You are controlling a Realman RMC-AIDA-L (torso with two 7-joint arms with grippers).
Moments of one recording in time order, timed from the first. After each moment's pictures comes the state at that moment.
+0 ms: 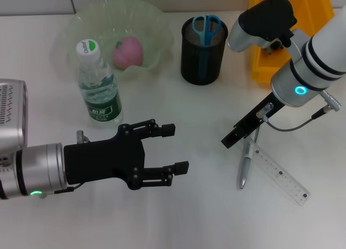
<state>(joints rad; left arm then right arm) -0.38 -2.06 1.26 0.50 1.47 1.54 -1.03 0.79 2.09 -1.47 -0.98 -2.55 -1.39 2.66</state>
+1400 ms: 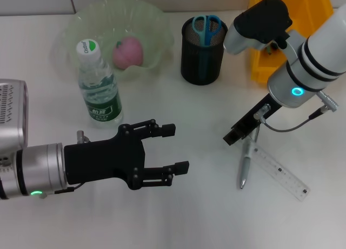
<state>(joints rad) -0.39 -2.06 1.26 0.50 1.47 1.54 -1.03 0.79 2.09 -1.49 -0.98 -2.54 -1.39 2.66</state>
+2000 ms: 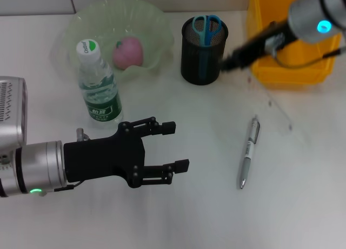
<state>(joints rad) -0.39 -2.06 1.26 0.52 1.47 1.55 -1.04 0.71 2.08 -1.35 -1.43 -2.53 -1.45 2.68</state>
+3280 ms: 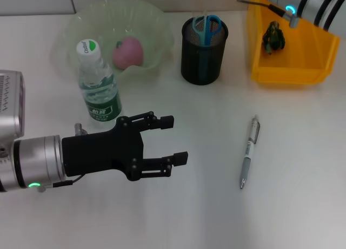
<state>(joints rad) -0.39 -2.06 1.25 0.53 1.46 1.54 -1.08 0.63 2.09 -1.43 -0.81 -1.00 -0.74 1.06</state>
